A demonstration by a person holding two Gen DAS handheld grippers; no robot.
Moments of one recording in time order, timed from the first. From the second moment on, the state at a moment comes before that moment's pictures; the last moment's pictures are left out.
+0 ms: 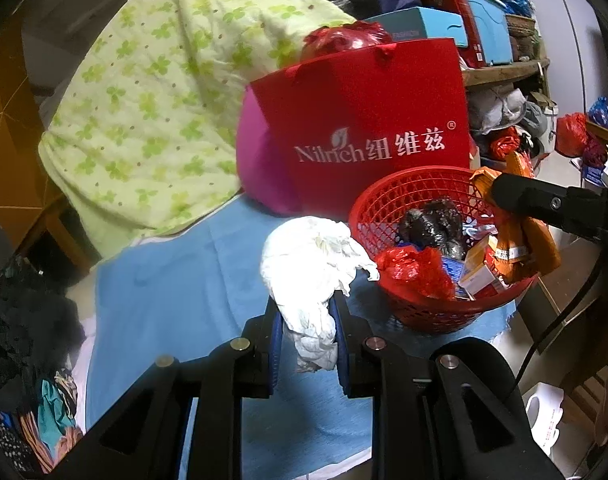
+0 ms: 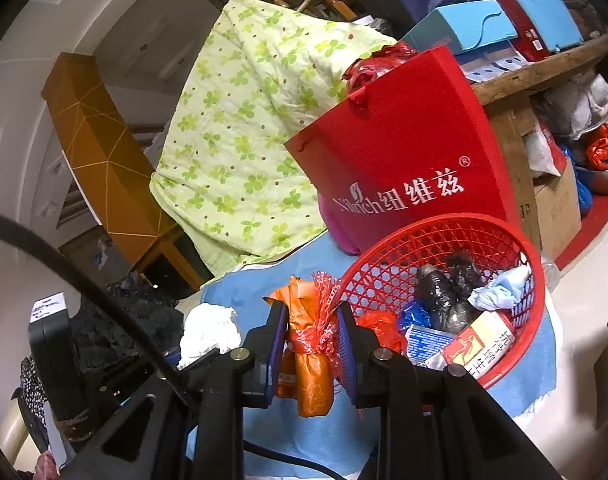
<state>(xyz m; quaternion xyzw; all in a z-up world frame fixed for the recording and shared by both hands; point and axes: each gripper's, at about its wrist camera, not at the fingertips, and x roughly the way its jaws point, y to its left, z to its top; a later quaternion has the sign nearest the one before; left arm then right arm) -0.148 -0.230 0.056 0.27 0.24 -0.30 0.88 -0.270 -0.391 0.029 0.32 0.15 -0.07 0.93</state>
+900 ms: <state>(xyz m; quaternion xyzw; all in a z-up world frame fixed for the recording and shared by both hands) -0.176 -0.285 0.056 0.31 0.21 -0.34 0.86 -0.304 -0.431 0.020 0.35 0.13 -0.12 0.92</state>
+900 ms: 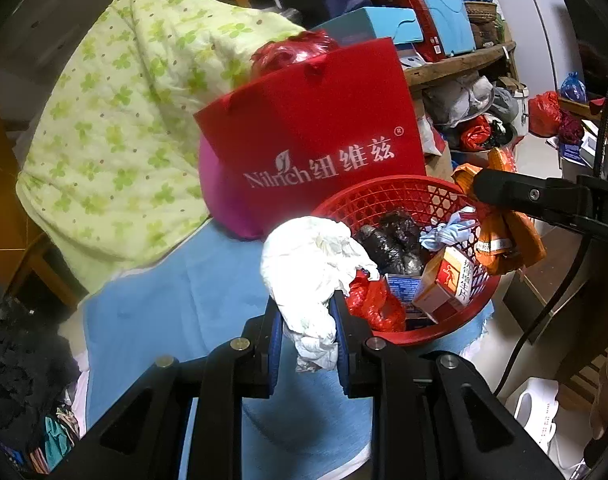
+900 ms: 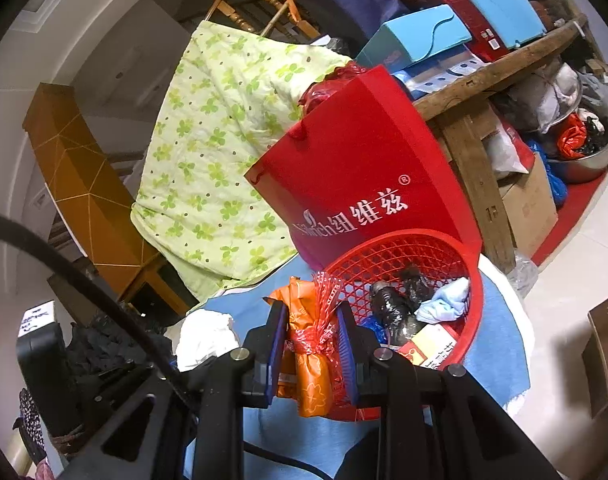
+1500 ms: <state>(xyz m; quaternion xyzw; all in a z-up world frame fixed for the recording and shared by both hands) -0.168 -0.298 0.047 0.27 0.24 -0.39 0.85 -0.311 -0.445 0.015 0.36 0.13 -0.14 0.91</state>
